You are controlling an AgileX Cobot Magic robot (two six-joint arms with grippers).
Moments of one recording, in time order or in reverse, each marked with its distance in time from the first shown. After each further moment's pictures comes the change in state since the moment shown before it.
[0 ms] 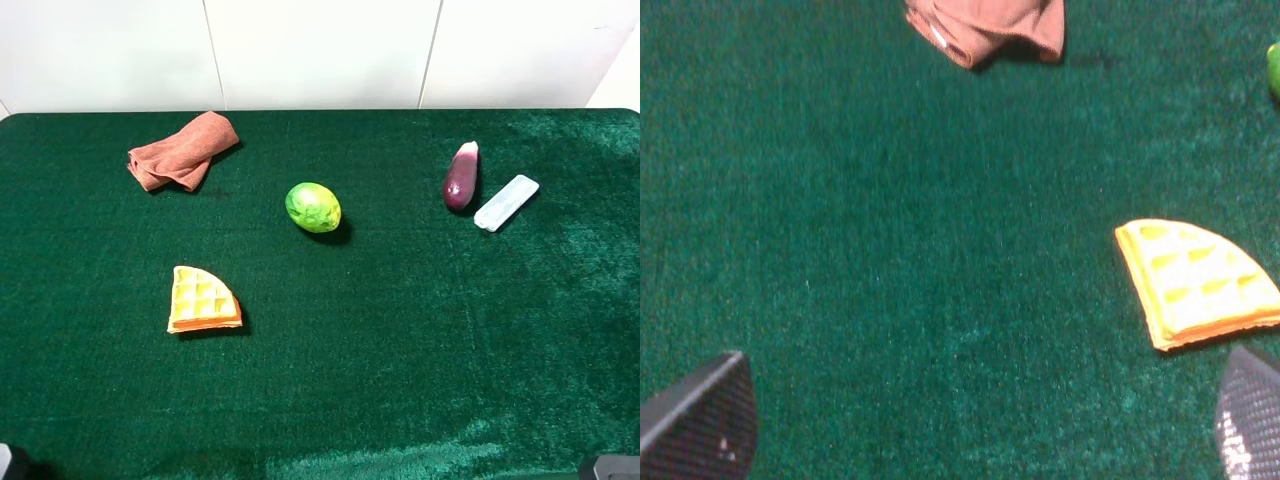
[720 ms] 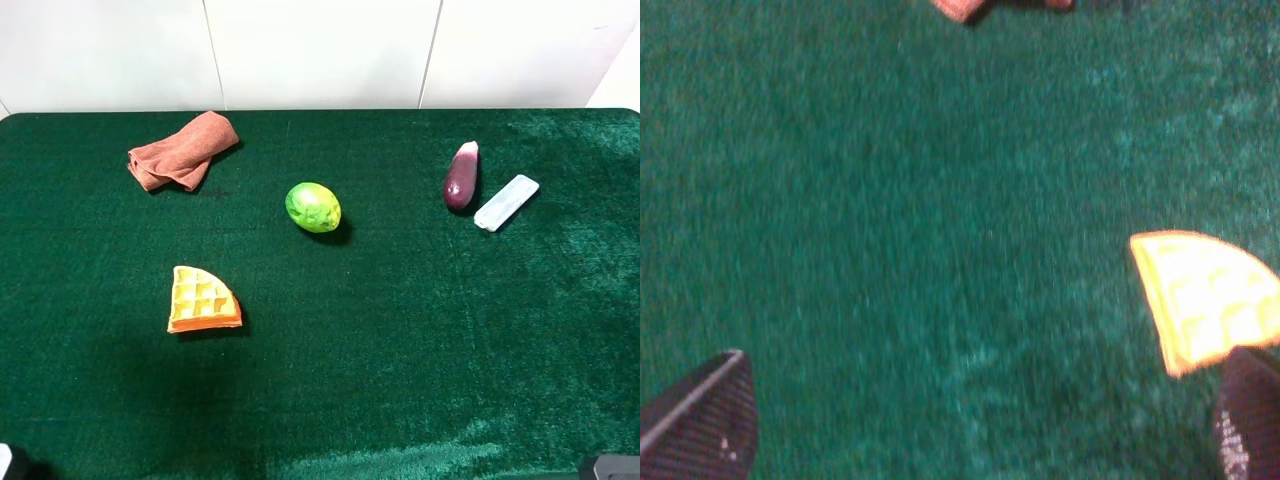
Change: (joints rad) left arm -0.043 0.688 -0.315 0.004 -0.067 0.045; right arm 0.000 0.000 0.000 0.000 0.000 0.000
